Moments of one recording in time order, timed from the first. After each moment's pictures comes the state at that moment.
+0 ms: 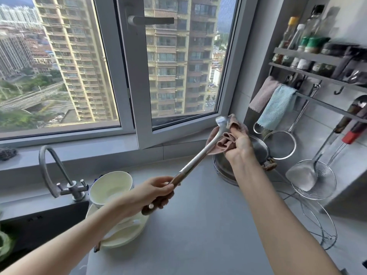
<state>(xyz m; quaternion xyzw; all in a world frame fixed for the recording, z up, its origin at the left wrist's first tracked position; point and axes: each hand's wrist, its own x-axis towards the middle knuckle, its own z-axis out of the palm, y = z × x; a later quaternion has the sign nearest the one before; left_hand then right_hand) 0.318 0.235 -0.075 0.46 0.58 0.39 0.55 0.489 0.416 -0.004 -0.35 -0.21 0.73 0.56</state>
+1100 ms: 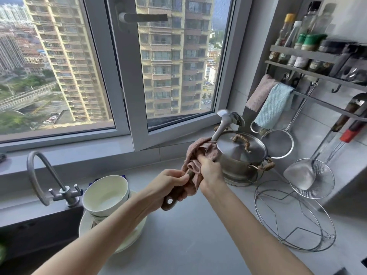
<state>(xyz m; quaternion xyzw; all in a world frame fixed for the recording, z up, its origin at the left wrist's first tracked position) 0.351 0.279 -0.070 0.42 0.53 0.46 0.58 0.444 0.357 -0.053 -0.41 -0.24 0.73 0.49</state>
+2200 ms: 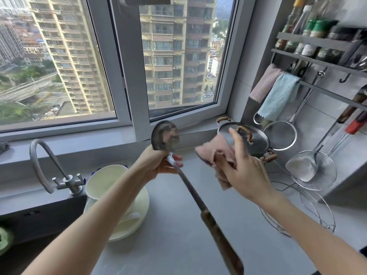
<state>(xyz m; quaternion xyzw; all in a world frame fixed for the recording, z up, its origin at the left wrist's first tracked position) 0.324 0.294 -0.047 0.26 0.59 0.56 0.52 0.544 0.330 -0.025 -0.42 -0.85 0.12 0.30</state>
